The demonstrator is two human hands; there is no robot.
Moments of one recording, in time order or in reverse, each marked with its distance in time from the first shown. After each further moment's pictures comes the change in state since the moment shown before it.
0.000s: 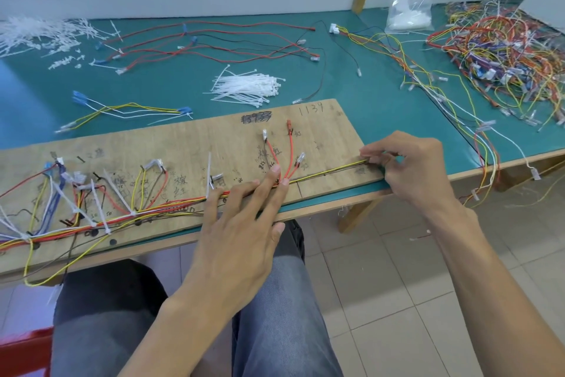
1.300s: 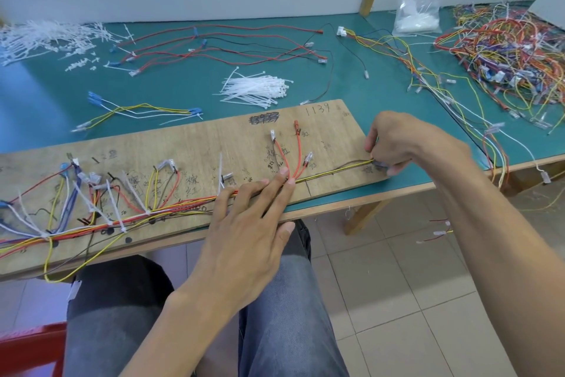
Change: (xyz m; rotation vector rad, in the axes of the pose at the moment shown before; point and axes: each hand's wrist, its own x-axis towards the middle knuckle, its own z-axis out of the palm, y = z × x) left_hand 0.000 -0.002 -0.004 -0.071 -0.034 0.002; right_hand 0.083 -0.038 0.000 -0.421 -0.667 0.590
